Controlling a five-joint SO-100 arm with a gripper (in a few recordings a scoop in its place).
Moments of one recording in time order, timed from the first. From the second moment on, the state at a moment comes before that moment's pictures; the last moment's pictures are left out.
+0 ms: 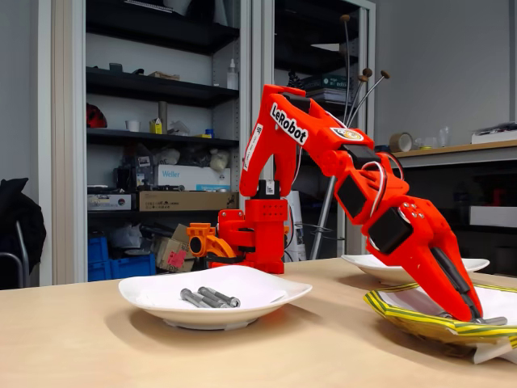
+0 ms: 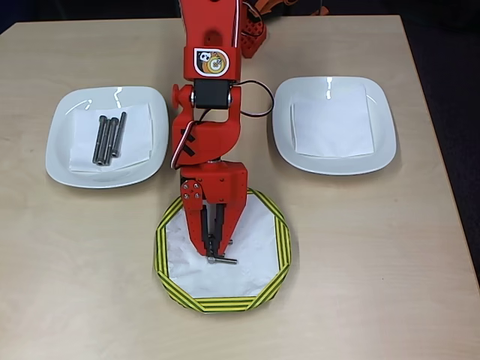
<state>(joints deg) 1.3 69.6 103.3 13.9 74.6</state>
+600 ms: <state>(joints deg) -0.2 71.2 103.1 16.3 77.5</state>
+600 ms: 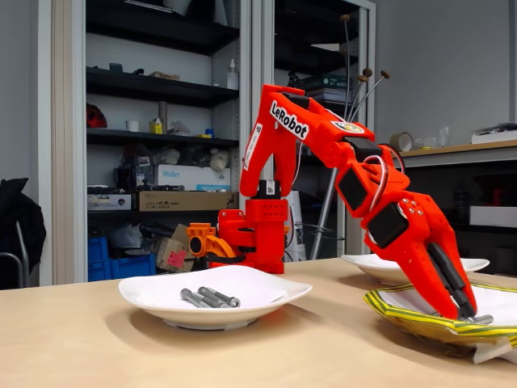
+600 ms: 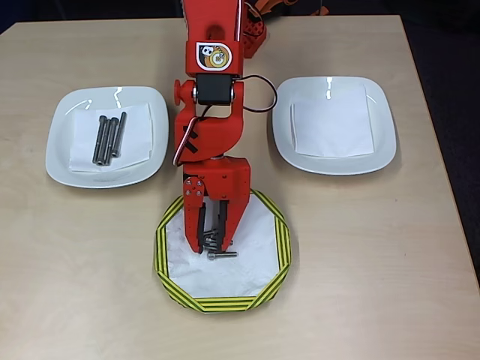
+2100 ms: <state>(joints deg) -0.2 64.2 91.2 22.8 75.1</state>
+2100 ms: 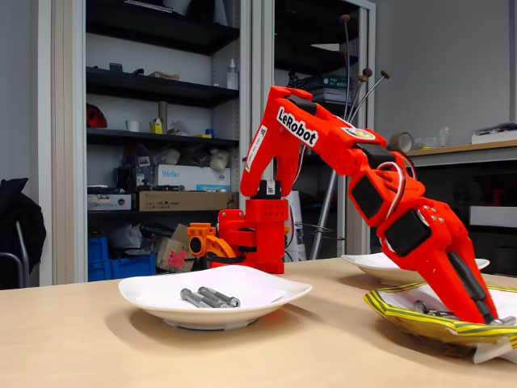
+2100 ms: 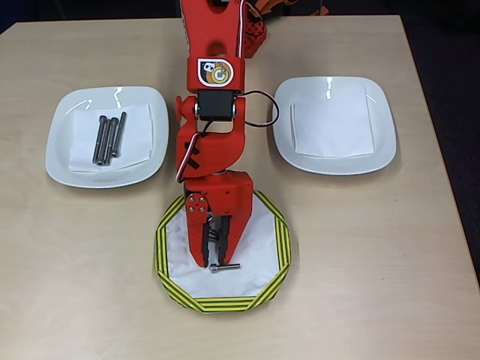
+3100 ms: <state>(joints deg) 3.1 58.8 70.0 61.4 89.6</state>
